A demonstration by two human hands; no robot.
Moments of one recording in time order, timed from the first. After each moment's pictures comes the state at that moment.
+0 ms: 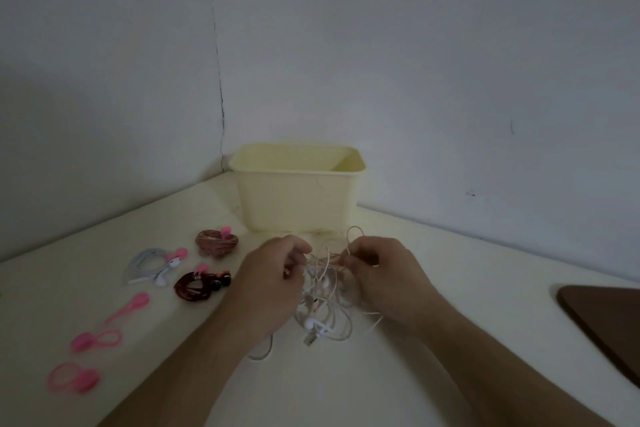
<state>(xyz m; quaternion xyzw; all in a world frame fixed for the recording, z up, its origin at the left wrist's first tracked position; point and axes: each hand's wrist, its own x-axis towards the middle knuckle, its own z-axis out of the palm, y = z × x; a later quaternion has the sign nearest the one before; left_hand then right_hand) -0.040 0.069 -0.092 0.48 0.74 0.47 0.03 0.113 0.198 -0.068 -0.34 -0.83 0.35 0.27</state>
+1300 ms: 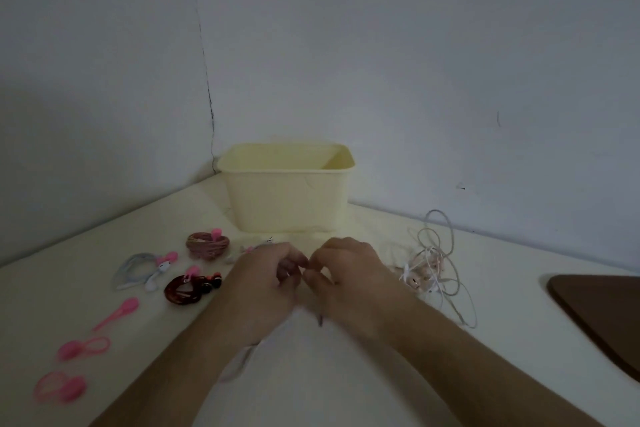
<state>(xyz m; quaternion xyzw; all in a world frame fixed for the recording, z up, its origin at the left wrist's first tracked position) -0.032 0.066 -0.082 0.51 0.75 0.42 0.05 0.106 0.170 -0.060 -0.21 -0.95 0.13 0.19</state>
